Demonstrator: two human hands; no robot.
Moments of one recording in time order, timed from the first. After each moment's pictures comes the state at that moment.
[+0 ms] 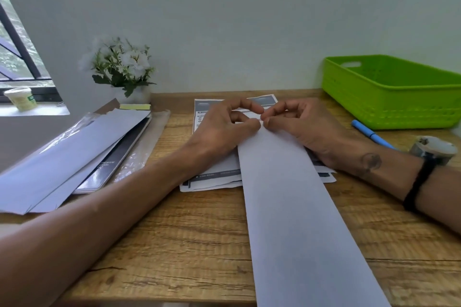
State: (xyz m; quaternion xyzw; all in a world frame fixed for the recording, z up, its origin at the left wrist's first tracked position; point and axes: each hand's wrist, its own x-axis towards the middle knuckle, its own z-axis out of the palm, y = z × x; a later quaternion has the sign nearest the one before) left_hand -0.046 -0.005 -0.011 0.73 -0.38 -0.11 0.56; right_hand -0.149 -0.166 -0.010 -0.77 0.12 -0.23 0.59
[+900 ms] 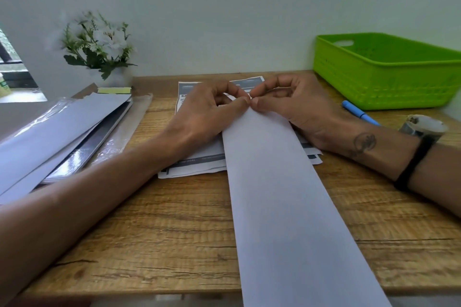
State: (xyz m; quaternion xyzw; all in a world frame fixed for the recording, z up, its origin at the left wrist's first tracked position) left_hand -0.046 -0.007 -0.014 0.76 -0.40 -0.05 0.51; right_hand -0.150 -0.170 -0.013 -0.75 0.10 -0.25 0.61
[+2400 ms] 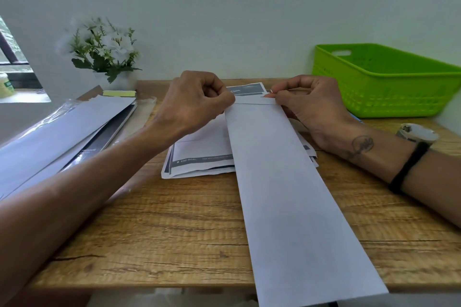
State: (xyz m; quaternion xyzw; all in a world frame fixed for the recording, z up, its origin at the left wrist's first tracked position) left_hand -0.027 0.006 0.005 0.80 -0.39 0.07 0.46; right_hand -0.148 -0.180 -0.009 -0.71 0.18 -0.36 0.58
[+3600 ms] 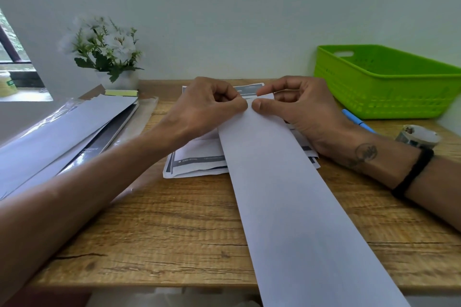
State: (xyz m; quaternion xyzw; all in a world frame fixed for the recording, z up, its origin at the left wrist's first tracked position) left_hand -0.038 0.001 0.004 0.77 -0.41 -0.03 0.48; right_hand -0.160 -0.164 -0.006 -0.77 0.08 -0.29 0.57
